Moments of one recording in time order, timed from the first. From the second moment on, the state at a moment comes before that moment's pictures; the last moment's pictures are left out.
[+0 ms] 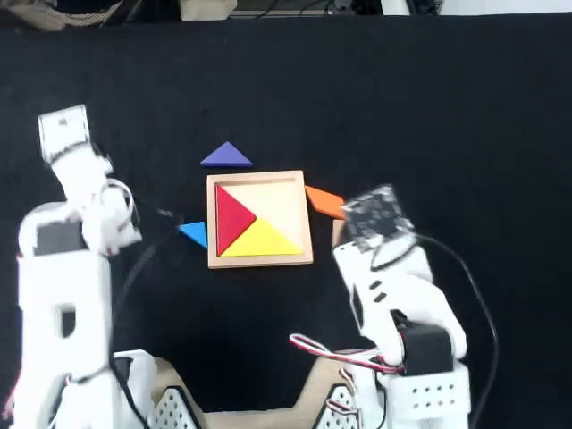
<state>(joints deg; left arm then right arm) -12.7 -43.8 46.1 62.3 6.4 -7.0 -81.8 66.8 60.6 22.2</state>
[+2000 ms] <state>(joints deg) -9.5 -90.9 95.1 31.7 -0.7 -6.9 21.4 13.8 52.8 71.5</state>
